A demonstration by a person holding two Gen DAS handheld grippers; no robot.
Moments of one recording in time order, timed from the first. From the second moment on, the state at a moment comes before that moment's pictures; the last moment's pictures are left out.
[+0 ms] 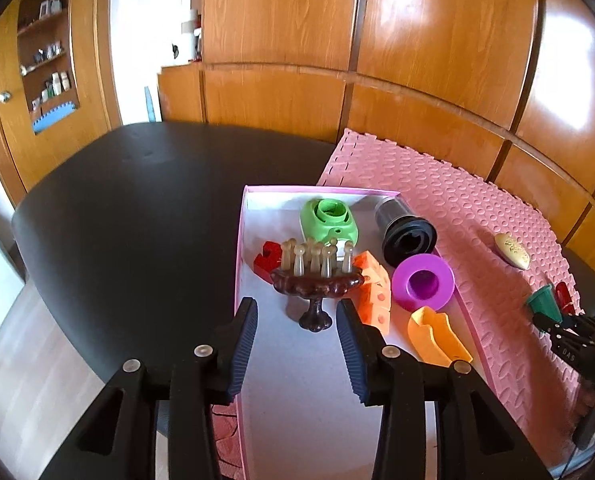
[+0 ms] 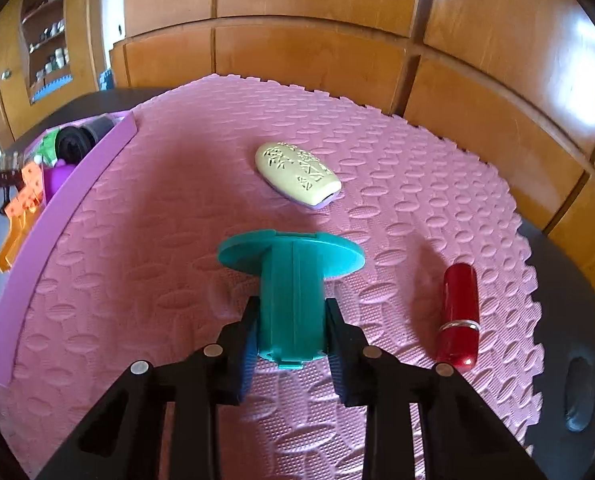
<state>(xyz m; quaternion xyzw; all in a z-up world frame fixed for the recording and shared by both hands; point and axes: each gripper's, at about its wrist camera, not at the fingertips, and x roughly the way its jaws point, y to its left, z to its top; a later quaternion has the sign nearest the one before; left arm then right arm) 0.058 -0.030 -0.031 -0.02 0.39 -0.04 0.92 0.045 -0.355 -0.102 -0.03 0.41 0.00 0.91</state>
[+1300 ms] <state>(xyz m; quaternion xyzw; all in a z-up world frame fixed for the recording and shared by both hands) 0.030 -0.086 -0.040 0.05 0.39 -0.11 0.91 0.043 -0.347 -0.101 -0.07 0.40 0.00 0.91</state>
